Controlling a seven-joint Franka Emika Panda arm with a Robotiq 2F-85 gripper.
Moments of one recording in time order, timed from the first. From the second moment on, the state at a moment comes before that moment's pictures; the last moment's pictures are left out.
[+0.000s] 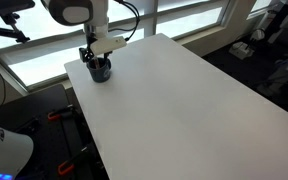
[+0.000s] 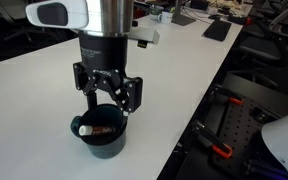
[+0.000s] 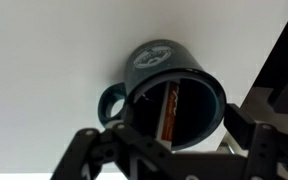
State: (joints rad) arm 0.10 0.18 0.35 -2.54 0.42 2.67 -1.65
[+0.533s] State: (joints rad) arm 0.11 0.26 0.35 -2.45 0.35 2.67 -1.57
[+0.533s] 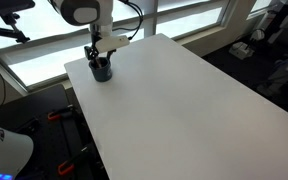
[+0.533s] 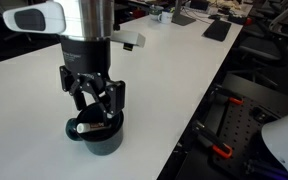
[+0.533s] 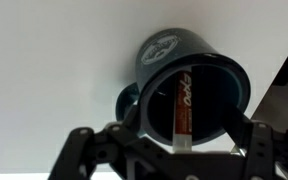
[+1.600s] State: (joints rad) arm 0.16 0.32 0.34 -2.40 0.08 2.67 -1.16
